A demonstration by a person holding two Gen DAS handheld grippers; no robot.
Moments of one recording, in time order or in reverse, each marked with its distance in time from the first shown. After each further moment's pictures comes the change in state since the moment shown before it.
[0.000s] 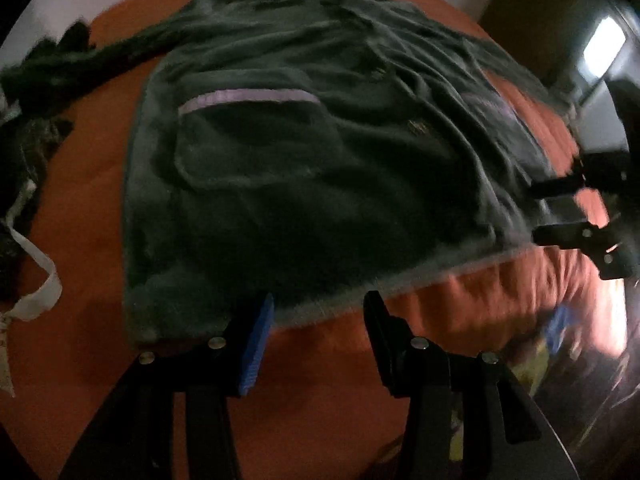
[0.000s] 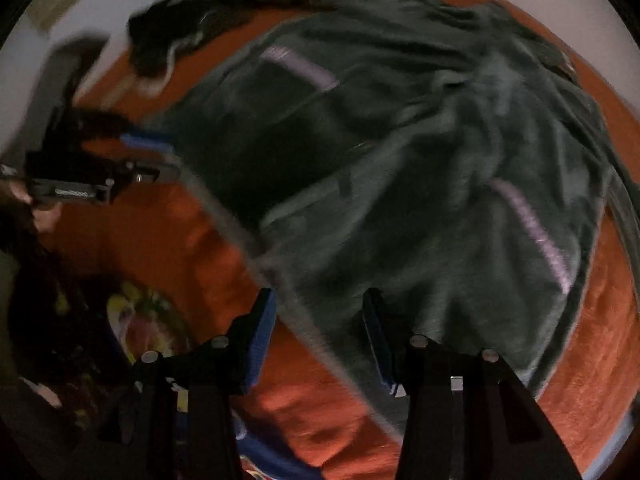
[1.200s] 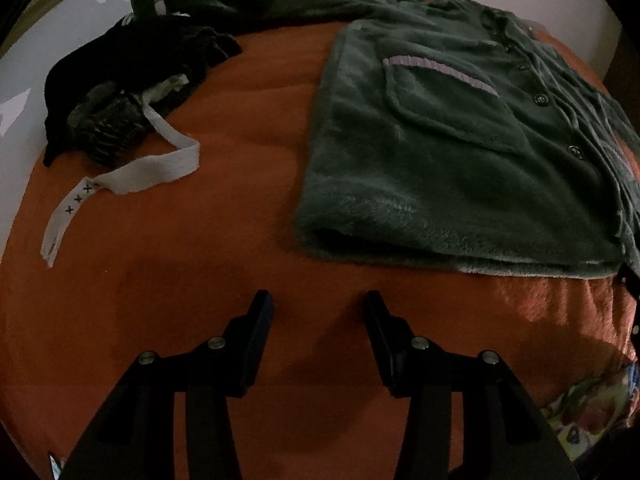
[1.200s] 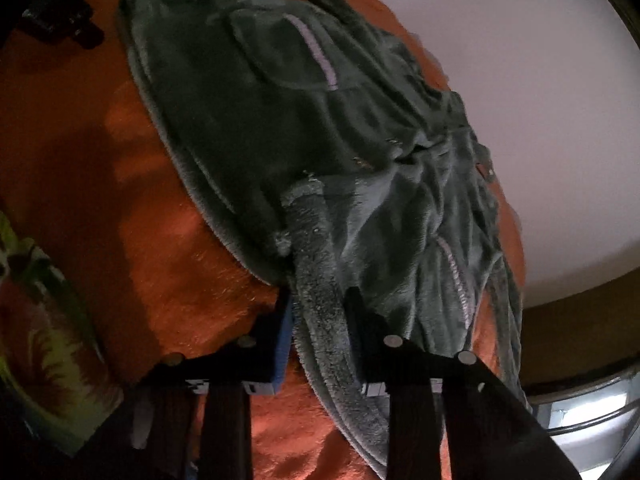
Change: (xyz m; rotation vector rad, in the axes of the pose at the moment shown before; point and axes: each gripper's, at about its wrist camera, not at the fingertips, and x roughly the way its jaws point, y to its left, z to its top) left arm 0.008 0.056 -0.046 -0.365 -0.058 0.332; right arm 0.037 0.078 -0.026 -0.275 -0.070 -0.691
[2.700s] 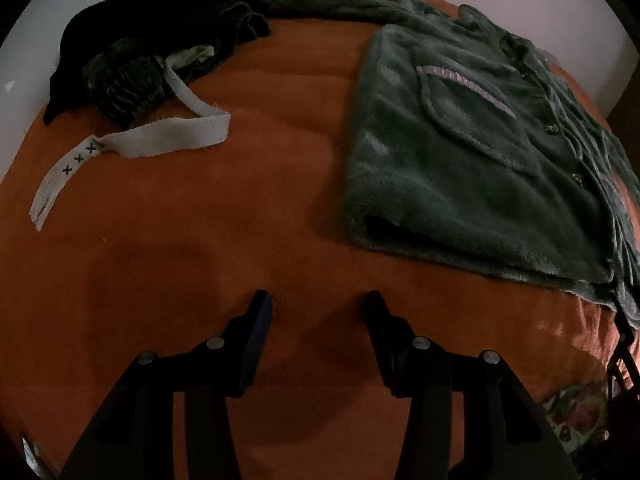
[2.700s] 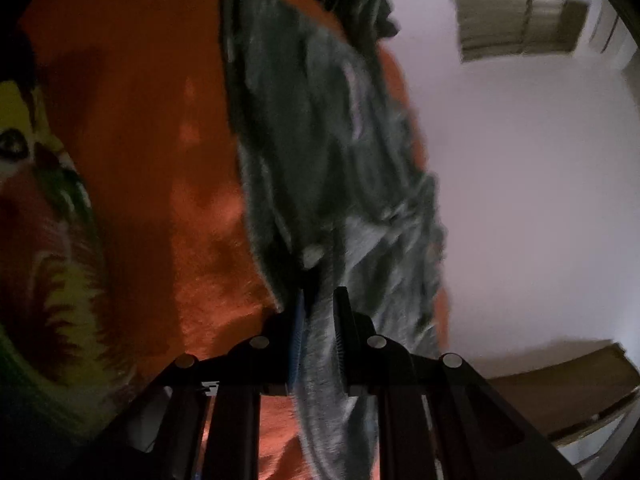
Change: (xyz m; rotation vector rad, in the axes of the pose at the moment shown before) left arm 0.007 0.021 -0.013 -0.113 0.010 -0.081; right arm -0.002 0.037 -0.001 -0.310 -0.114 -0.211
